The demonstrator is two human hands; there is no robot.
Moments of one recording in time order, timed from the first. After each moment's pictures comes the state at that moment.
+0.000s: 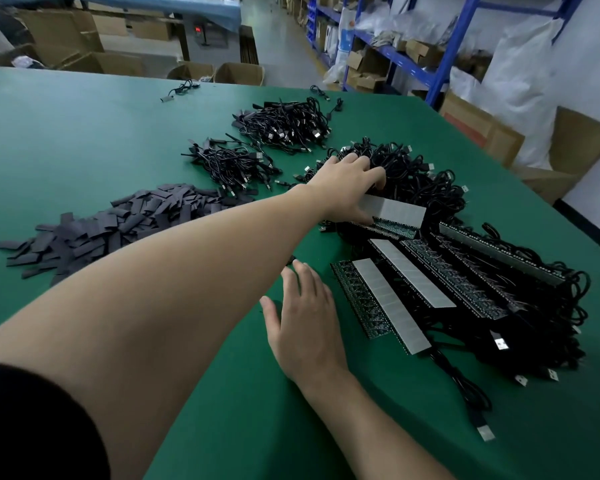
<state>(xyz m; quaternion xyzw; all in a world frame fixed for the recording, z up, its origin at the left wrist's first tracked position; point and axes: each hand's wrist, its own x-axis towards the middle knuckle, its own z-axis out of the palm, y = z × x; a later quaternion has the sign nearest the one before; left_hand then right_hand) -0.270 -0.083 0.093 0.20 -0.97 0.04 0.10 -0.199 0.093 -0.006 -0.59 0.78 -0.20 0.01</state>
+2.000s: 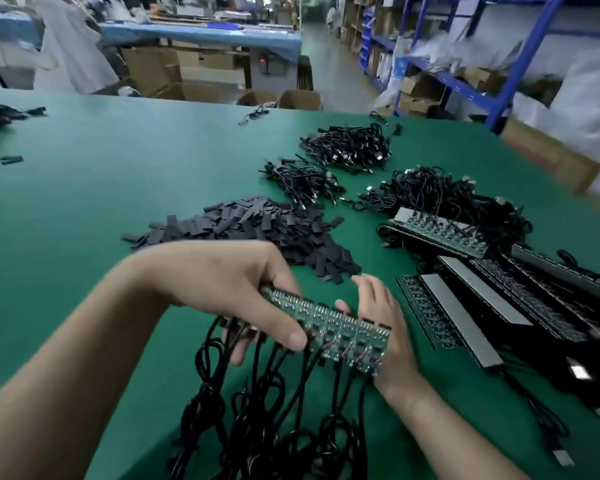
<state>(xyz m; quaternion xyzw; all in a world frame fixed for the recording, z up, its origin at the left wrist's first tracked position) 0.022 0.012 0.159 0.12 -0.81 -0.57 -0.10 -0.203 0.098 -0.003 -0.58 0.78 -0.22 0.07</state>
